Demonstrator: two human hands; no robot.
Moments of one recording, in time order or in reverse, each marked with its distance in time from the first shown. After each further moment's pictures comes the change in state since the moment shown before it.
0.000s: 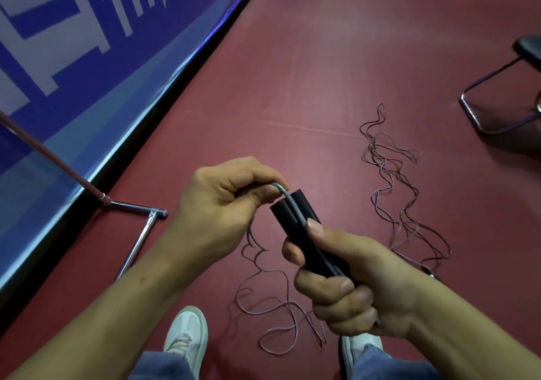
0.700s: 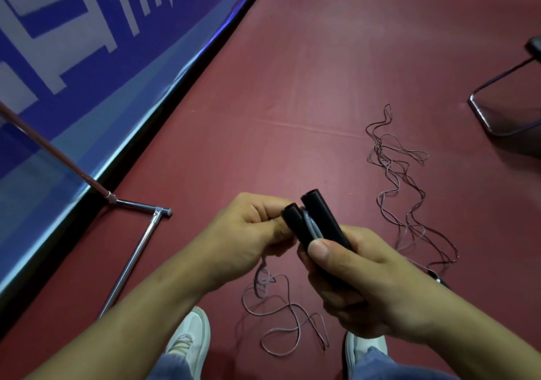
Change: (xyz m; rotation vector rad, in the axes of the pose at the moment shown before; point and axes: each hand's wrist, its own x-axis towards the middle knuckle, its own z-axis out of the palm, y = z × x) left_hand -0.013 -0.011 0.015 -0.521 -0.364 -0.429; right_hand -0.011 -0.002 0.028 -0.561 0.413 -0.221
